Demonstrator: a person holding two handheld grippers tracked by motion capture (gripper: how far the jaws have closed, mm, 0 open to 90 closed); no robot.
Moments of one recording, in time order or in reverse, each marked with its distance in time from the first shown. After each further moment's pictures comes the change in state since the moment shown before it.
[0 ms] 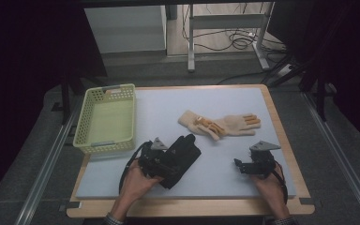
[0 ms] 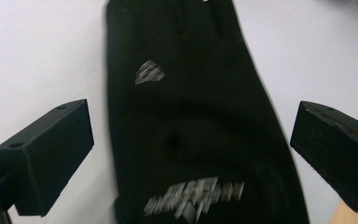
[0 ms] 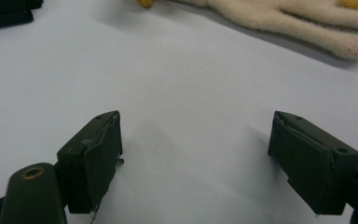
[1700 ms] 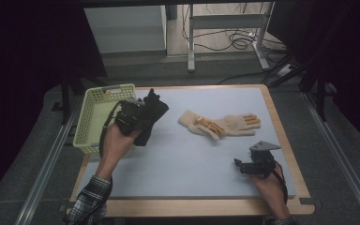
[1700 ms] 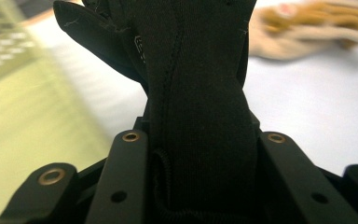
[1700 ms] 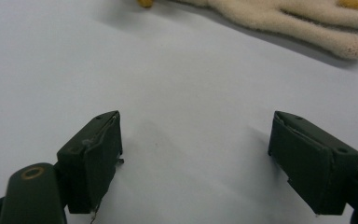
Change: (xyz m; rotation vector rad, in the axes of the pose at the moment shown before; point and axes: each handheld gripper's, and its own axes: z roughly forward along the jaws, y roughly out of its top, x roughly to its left) left arm 0.105 0.068 -0.092 0.015 0.323 -0.142; right arm 0.000 0.000 0.000 -0.002 0.000 0.002
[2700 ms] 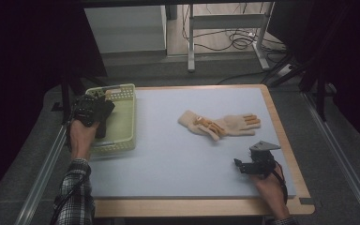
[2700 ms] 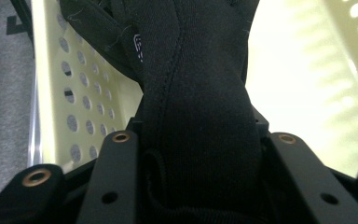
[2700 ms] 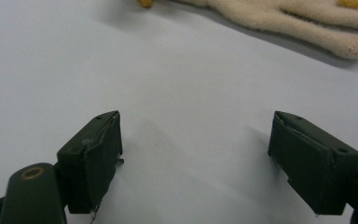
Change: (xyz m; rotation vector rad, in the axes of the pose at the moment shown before) left arm 0.159 -0.060 0.054 0.192 0.263 -0.318; right arm 0.000 0.000 0.000 -0.001 0.001 0.001
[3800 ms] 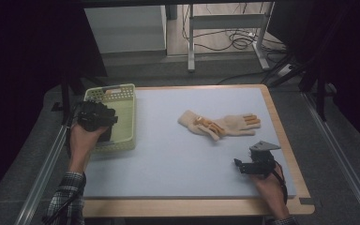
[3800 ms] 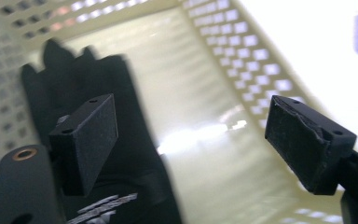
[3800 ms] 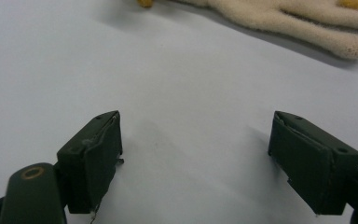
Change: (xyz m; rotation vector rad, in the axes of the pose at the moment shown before) left arm -0.041 -0.021 -0.055 -0.215 -0.247 0.105; right arm 0.000 0.000 0.000 0.001 -0.001 -0.002
